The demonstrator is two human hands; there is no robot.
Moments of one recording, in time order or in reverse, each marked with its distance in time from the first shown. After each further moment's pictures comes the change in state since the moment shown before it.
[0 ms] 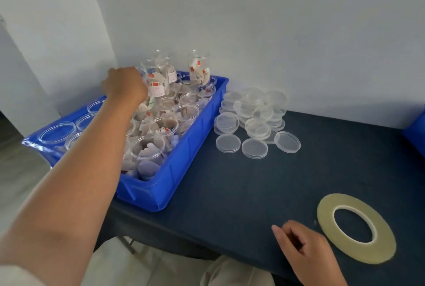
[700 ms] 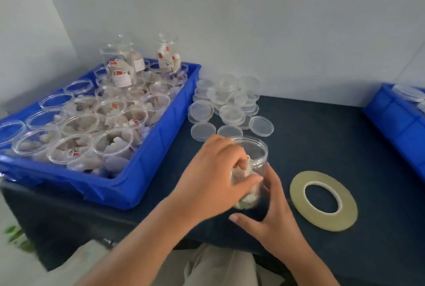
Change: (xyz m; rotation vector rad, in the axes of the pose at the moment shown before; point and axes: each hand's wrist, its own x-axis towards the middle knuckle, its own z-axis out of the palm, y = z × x) left_hand -0.283 0.110 -0.002 -0.830 -0.060 0.890; right_hand 0.012 -0.027 0.004 0.310 -0.012 -0.017
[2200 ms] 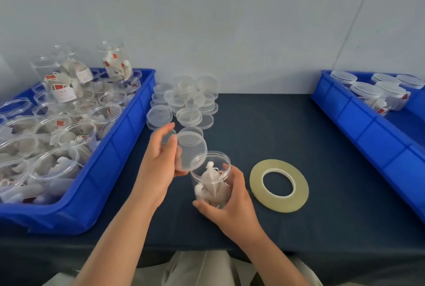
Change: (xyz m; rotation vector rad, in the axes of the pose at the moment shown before) left_hand 0.022 -0.039 0.043 -0.843 0.120 -0.745; right_hand 0.006 0.004 0.006 0.048 0.222 0.080
